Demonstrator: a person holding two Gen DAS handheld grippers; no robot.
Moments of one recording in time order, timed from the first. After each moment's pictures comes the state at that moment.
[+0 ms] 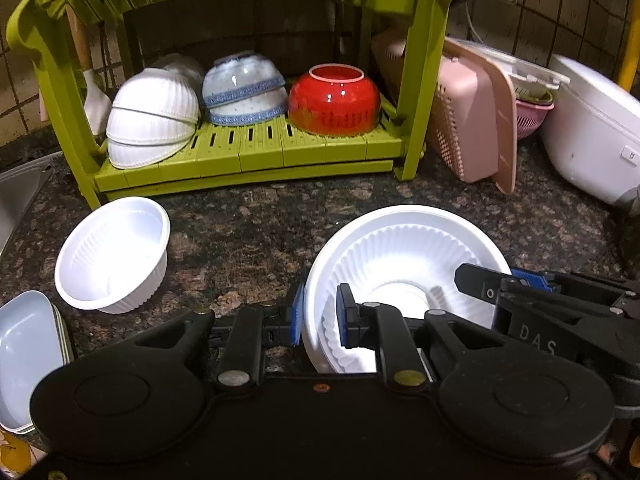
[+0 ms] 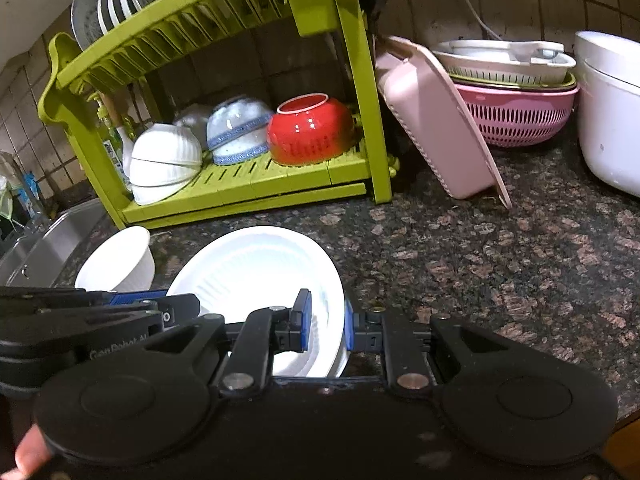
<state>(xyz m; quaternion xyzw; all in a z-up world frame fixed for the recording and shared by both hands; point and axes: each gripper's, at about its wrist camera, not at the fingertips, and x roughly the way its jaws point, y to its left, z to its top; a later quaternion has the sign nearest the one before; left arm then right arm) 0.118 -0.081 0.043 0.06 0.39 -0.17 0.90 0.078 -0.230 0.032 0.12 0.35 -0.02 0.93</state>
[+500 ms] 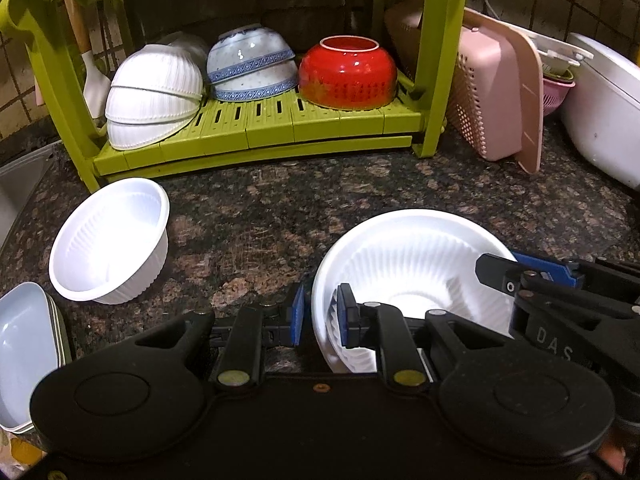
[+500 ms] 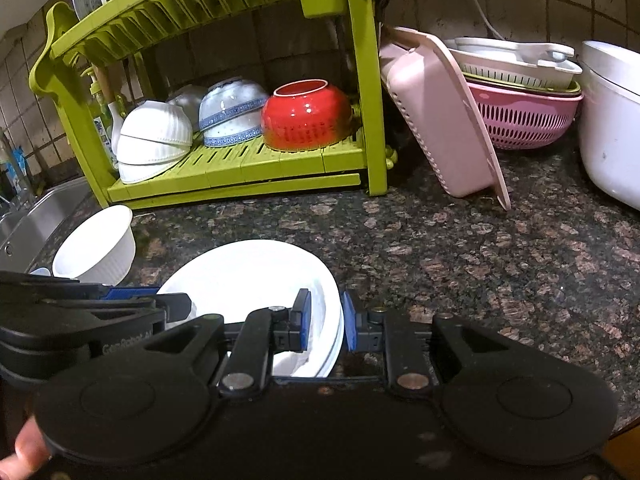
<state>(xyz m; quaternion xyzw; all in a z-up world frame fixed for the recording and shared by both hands) 0.129 -0.084 0.027 0.07 0.42 -0.15 0.89 0.085 -0.226 0.021 0.09 0.37 -0.03 0.93</state>
